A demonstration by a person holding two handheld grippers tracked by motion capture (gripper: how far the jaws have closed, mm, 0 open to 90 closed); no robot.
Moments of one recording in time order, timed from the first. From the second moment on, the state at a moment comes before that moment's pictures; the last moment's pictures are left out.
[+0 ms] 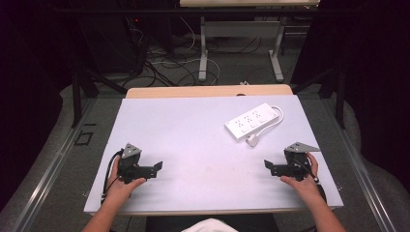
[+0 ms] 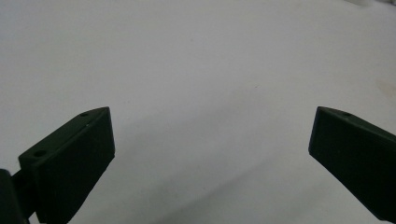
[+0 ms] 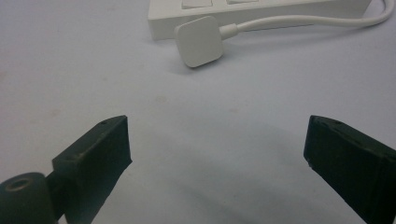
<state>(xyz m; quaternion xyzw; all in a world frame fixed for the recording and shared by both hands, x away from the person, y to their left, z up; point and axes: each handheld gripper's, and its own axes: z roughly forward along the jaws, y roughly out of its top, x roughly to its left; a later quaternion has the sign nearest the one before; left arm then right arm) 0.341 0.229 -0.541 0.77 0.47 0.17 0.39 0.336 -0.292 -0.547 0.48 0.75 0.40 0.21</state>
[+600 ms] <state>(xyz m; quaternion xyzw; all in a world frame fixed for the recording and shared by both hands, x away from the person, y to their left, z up) 0.339 0.227 -0.543 0.77 0.47 0.17 0.39 0.337 -0.283 -0.545 0.46 0.77 0.39 0.19</state>
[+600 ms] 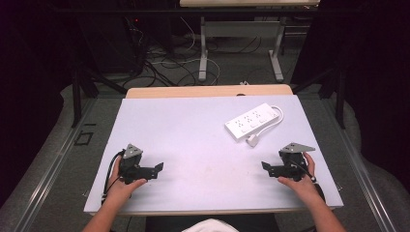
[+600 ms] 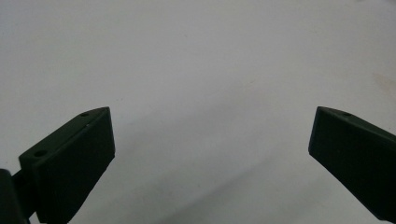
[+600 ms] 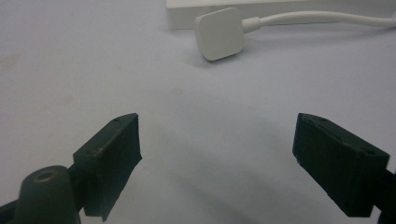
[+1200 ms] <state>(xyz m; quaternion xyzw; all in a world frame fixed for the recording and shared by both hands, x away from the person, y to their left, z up) 0.339 0.226 -0.544 0.78 0.46 0.18 0.39 0.346 -0.250 -0.534 0.39 0.86 0.29 0.15</state>
